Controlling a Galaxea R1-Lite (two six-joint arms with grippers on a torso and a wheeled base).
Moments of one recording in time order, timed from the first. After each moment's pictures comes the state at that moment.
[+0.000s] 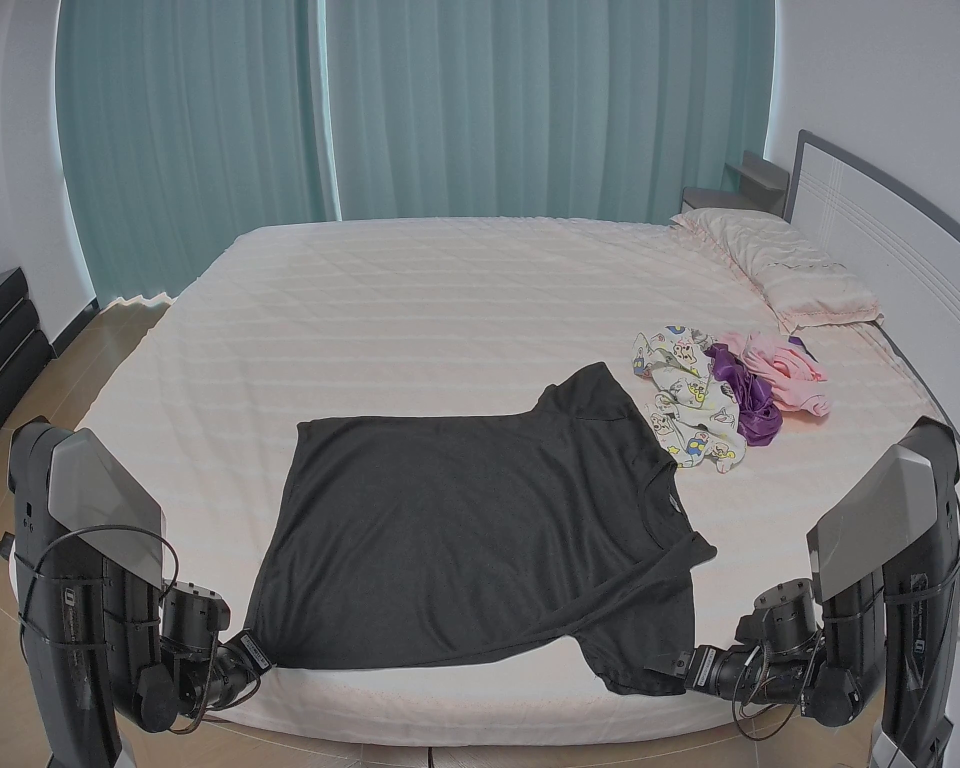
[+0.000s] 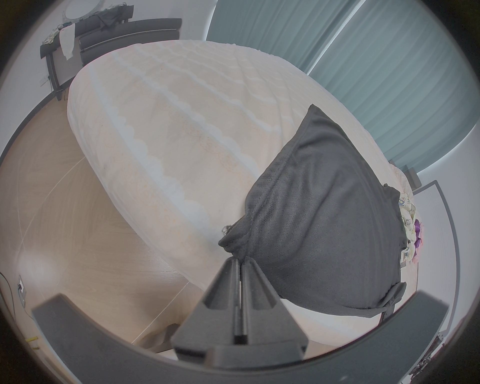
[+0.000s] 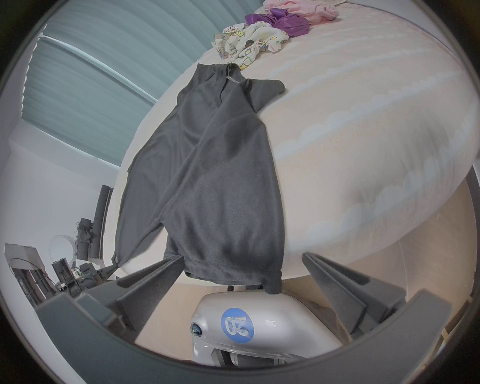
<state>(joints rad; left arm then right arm) -0.15 2.36 -0.02 -1.44 0.11 -0.84 0.39 2.40 -0.02 -1.55 0.11 0.76</state>
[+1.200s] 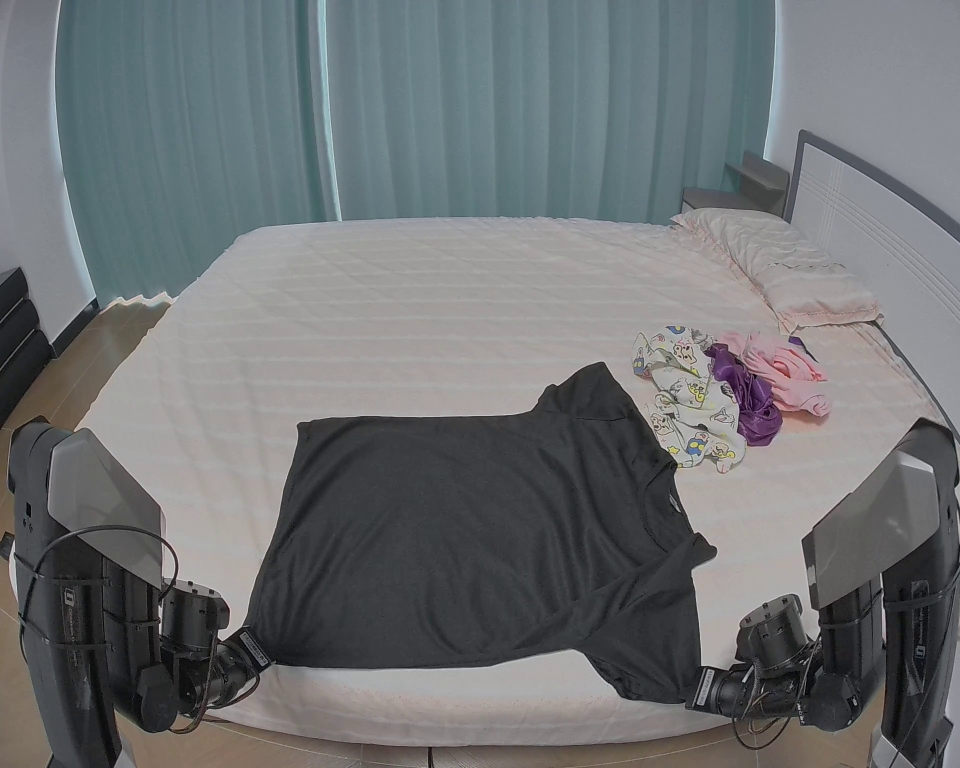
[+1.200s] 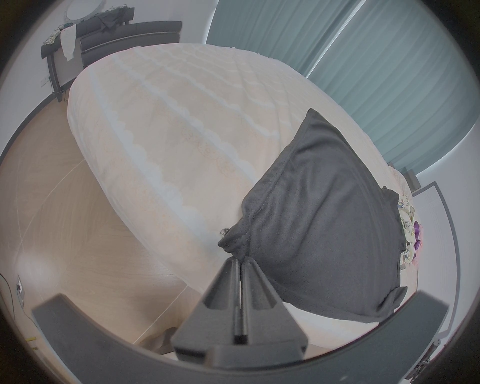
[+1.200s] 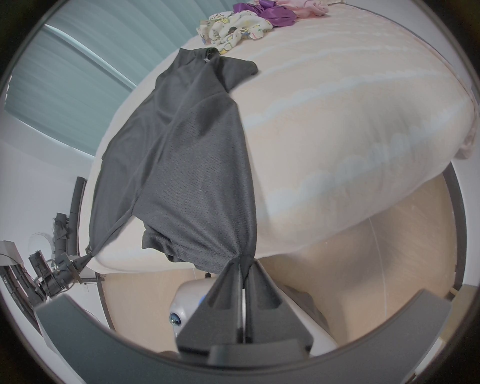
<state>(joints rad) -0.15 2.35 -0.02 -1.45 0.12 -0.84 0.44 2.39 -0.02 -1.40 0.01 0.77</state>
